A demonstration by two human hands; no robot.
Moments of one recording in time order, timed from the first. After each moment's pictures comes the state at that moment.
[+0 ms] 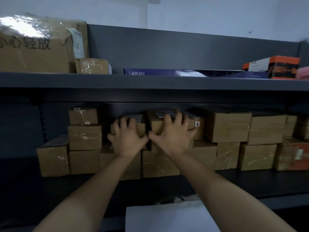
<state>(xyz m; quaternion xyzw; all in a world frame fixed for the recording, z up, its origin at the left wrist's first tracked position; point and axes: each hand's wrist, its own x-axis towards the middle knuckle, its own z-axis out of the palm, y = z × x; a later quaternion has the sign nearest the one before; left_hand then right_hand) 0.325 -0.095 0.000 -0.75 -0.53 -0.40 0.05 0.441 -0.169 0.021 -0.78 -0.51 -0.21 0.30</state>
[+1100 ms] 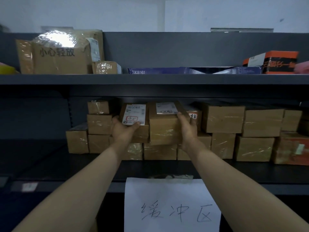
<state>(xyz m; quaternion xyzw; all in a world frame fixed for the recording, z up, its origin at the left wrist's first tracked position) 0.306 -0.146 0.002 -0.52 -0.48 -0.61 -0.36 0.489 -0.205 0.005 -0.48 -0.28 0.39 0.73</state>
